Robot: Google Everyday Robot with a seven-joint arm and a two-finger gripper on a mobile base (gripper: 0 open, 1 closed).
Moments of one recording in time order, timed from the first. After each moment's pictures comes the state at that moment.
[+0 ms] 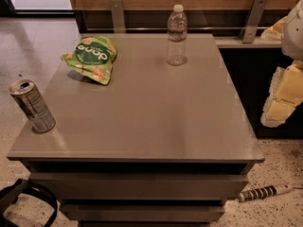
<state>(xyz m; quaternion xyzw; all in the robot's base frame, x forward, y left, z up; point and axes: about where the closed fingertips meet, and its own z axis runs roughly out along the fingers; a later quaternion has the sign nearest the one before) 0.438 -0.214 0.986 -0.60 0.78 -0.05 0.17</state>
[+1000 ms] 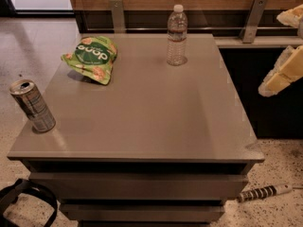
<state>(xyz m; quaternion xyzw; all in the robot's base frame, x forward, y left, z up) 0.503 -0.251 0.992 -0.54 0.78 0.00 0.31</state>
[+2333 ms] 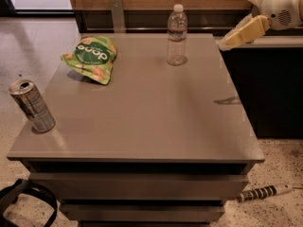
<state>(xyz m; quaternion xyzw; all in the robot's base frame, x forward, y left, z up) 0.647 -0.216 1.007 -0.49 0.71 0.11 0.50</state>
